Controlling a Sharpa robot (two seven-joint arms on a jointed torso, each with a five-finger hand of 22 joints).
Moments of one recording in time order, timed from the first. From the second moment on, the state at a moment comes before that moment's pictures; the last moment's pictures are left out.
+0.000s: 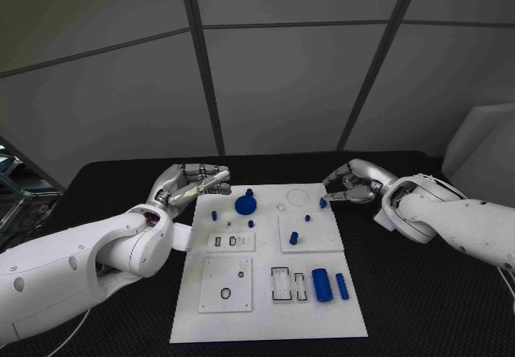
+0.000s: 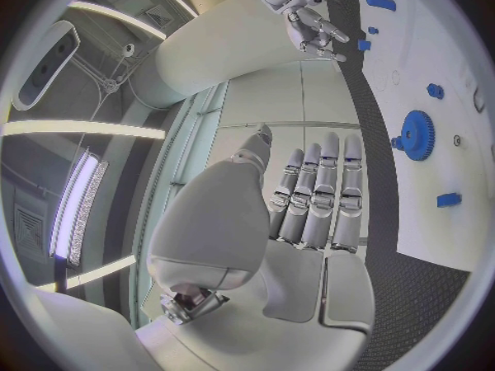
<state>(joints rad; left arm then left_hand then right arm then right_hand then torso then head) 1.11 -0.92 0.07 1.63 -0.16 -0.43 0.43 1.42 -0.06 0.08 0.08 0.08 0.95 0.21 0.11 0.07 1.04 0.16 0.13 0.08 1.08 0.12 0.20 0.23 0.17 0.85 0.23 0.40 0.20 1.23 -0.87 -0.01 1.32 -1.16 -0.32 0.11 1.39 -0.08 0.08 0.06 0.19 0.93 0.16 0.08 0.07 1.46 0.08 1.43 1.31 1.47 0.01 1.55 1.31 0.01 1.46 0.12 1.52 1.31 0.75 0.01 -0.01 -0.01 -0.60</state>
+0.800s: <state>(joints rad) 1.11 -0.92 0.07 1.63 -0.16 -0.43 0.42 1.42 -0.06 0.08 0.08 0.08 0.95 0.21 0.10 0.07 1.04 0.16 0.13 0.08 1.08 0.12 0.20 0.23 0.17 0.85 0.23 0.40 0.20 1.20 -0.85 -0.01 1.28 -1.20 -0.28 0.11 1.40 -0.07 0.08 0.06 0.21 0.93 0.16 0.08 0.07 1.46 0.08 1.44 1.31 1.47 0.01 1.56 1.31 0.01 1.46 0.12 1.53 1.31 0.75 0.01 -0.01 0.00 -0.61</state>
